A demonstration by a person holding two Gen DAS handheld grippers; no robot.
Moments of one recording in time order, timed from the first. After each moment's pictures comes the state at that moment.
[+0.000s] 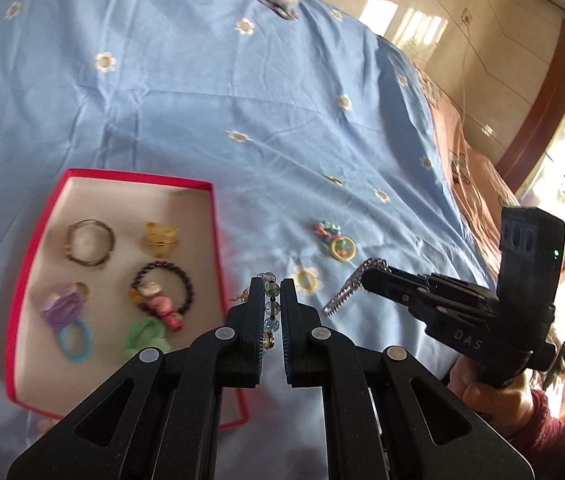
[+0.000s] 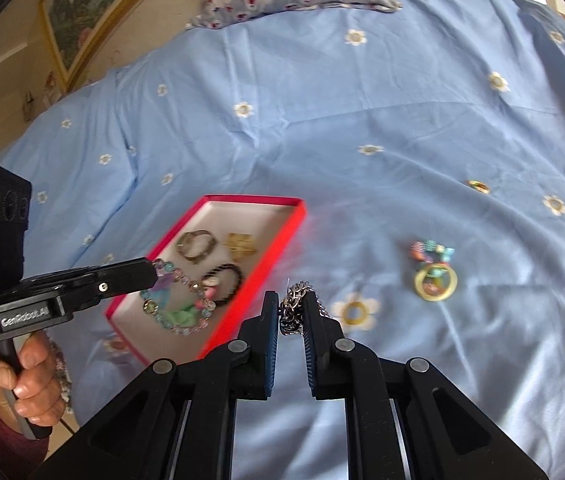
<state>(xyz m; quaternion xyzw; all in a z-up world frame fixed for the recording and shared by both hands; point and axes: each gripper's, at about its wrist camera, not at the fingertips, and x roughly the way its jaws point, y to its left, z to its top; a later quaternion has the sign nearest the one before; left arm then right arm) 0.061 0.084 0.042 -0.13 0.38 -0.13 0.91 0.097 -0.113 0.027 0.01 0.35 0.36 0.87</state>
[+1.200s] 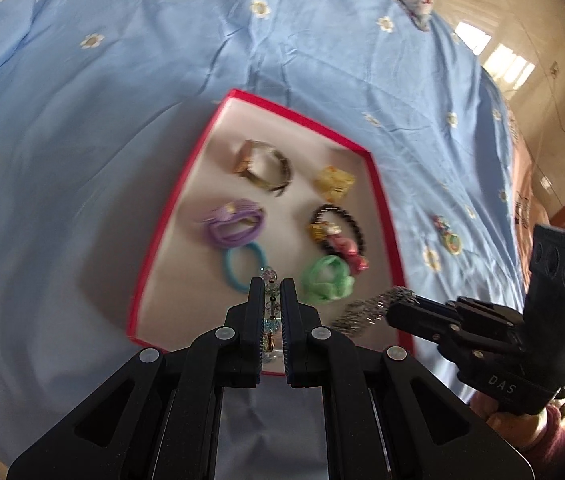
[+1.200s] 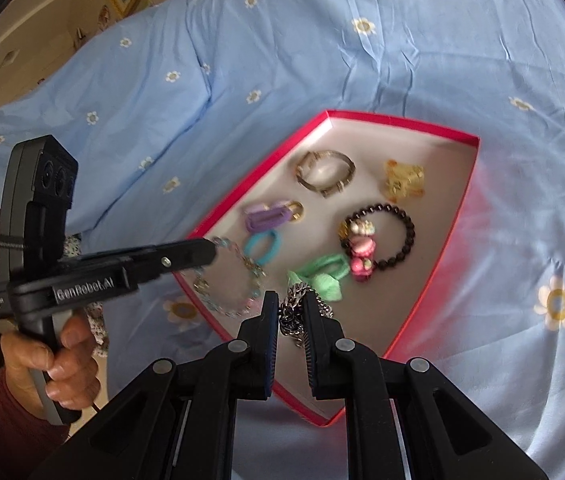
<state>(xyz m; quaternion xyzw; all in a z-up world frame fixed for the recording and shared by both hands) 0.023 0.211 -0.033 -0.21 0.43 0.00 0.88 0.061 0.024 -0.024 -0.05 0.42 0.46 0.78</state>
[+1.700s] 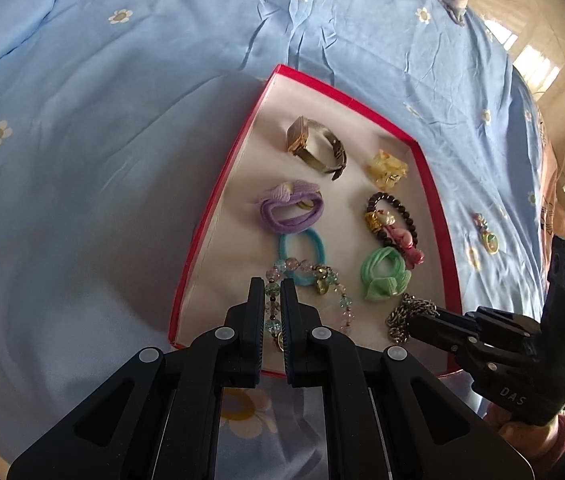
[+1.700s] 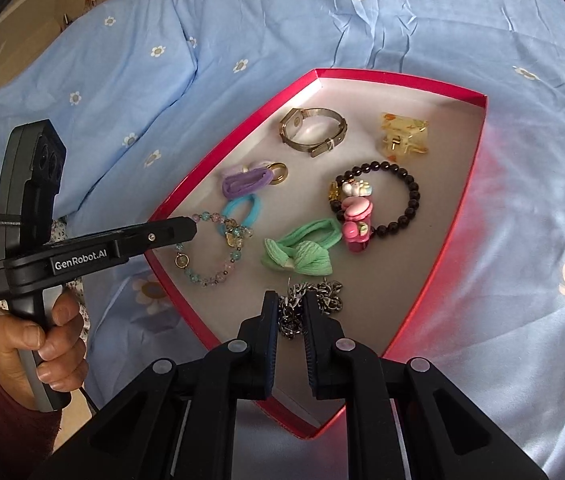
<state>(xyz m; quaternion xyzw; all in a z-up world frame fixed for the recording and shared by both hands) 0.027 0.226 -0.062 -0.20 0.46 0.04 0.87 0.068 0.036 -0.055 -0.07 0.45 0.45 0.77</state>
